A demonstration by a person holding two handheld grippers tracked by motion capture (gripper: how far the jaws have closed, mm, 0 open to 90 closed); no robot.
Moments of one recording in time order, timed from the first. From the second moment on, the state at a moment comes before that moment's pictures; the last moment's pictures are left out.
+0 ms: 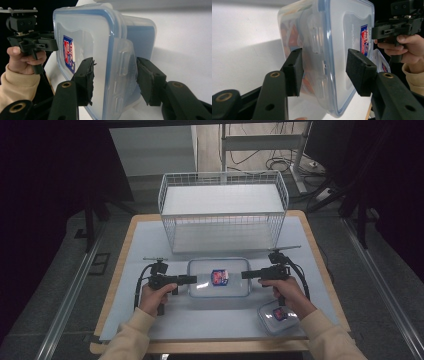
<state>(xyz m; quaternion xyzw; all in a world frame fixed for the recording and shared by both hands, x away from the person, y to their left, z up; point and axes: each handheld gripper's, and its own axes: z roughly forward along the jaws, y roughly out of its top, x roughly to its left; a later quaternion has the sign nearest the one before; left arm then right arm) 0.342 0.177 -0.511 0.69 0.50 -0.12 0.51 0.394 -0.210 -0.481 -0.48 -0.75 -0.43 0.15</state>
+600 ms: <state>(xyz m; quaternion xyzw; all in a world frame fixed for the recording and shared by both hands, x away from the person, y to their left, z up) 0.341 0.170 -0.491 0.69 0.49 -0.09 0.53 0.387 -0.215 -0.457 -0.44 -0.76 -0.47 0.09</state>
